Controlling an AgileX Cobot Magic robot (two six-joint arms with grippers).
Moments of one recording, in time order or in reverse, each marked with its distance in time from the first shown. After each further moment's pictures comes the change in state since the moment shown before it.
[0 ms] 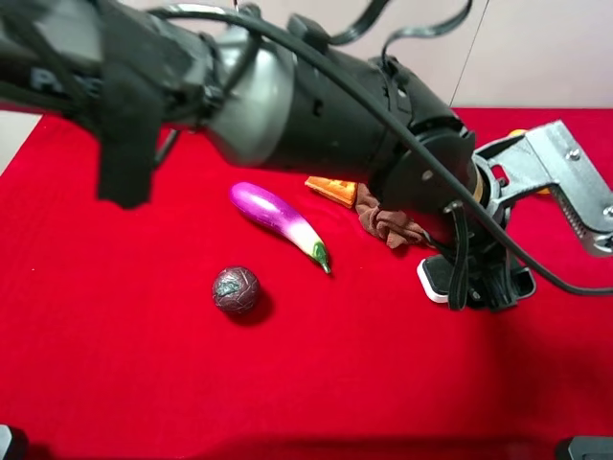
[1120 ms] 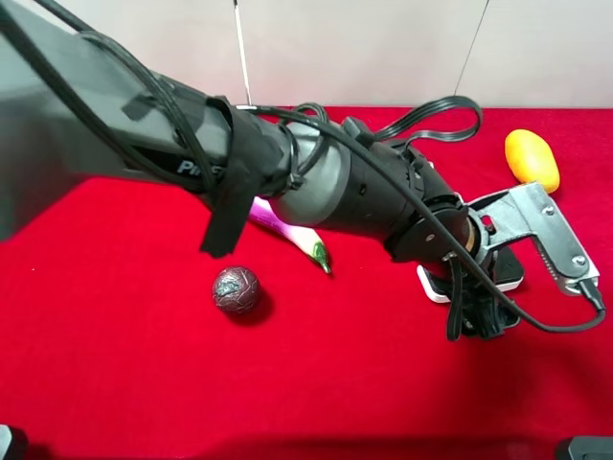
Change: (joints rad) left arm -0.008 0.144 -0.011 -0.029 -0.106 -0.004; right arm 0.000 0.000 0.000 0.011 -0.001 0.002
